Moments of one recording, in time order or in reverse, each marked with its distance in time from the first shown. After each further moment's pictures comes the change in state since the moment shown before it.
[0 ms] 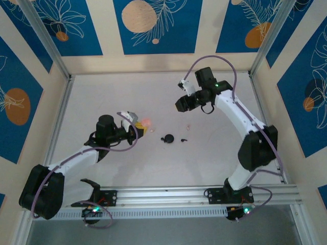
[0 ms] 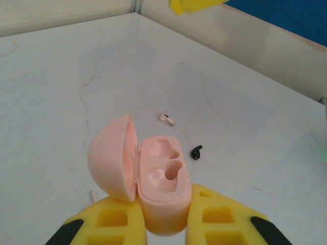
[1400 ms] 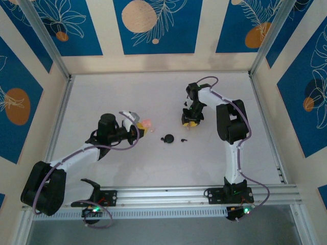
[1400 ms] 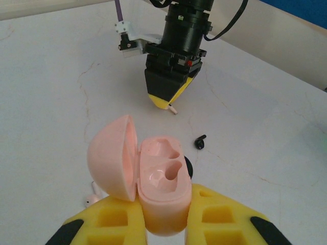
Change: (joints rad) left arm 0.001 0.039 0.027 -0.053 0.004 0.042; right arm -0.019 0.467 0.115 -0.193 0.234 0.332
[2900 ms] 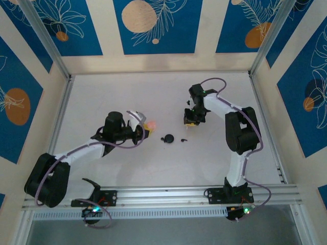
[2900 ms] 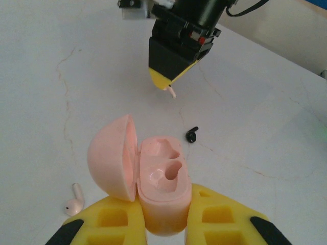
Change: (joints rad) left arm -0.078 0.092 0.072 -0.053 -0.026 0.019; right arm 0.003 -0.243 -0.253 0.213 -0.007 0.113
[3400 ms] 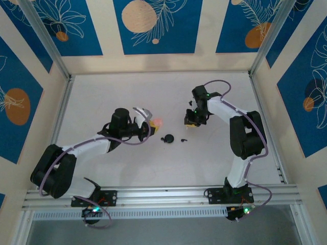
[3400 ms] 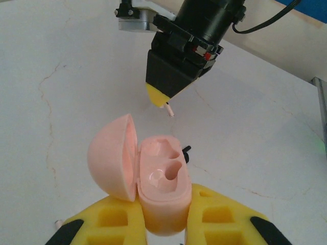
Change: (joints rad) left arm -0.055 0.102 0.077 0.061 -0.004 -0.031; right arm -0.006 -0.088 -0.103 0.070 -0.053 0.041
